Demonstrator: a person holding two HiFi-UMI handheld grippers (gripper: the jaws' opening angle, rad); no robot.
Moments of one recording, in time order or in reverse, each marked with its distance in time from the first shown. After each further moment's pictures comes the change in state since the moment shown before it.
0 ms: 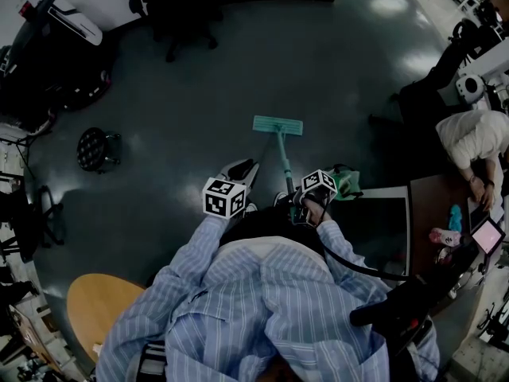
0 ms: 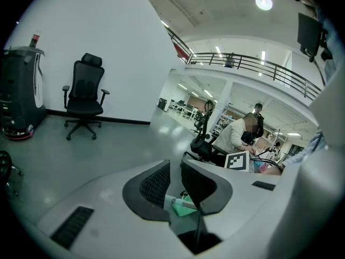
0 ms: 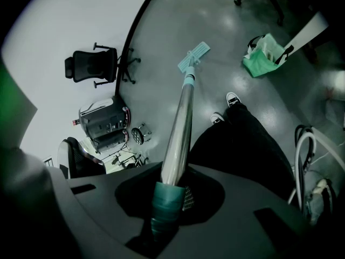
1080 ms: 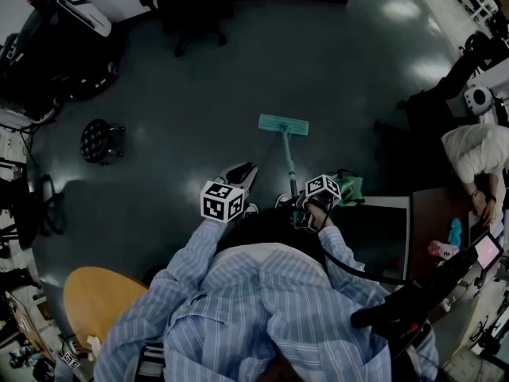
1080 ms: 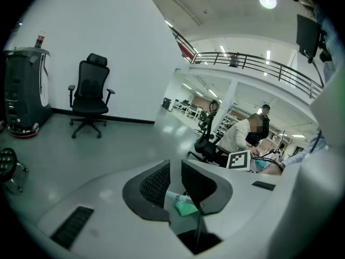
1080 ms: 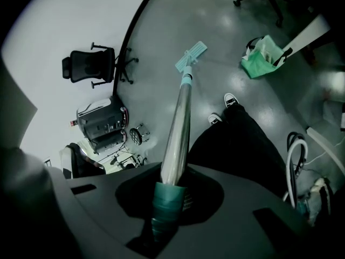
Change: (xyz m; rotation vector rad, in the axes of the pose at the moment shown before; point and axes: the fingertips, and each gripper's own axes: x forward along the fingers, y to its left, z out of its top) left arm -0.009 0.014 -0.001 -0.022 0.006 0.044; right arm -0.003 -0.002 0.006 0.012 0.004 -0.021
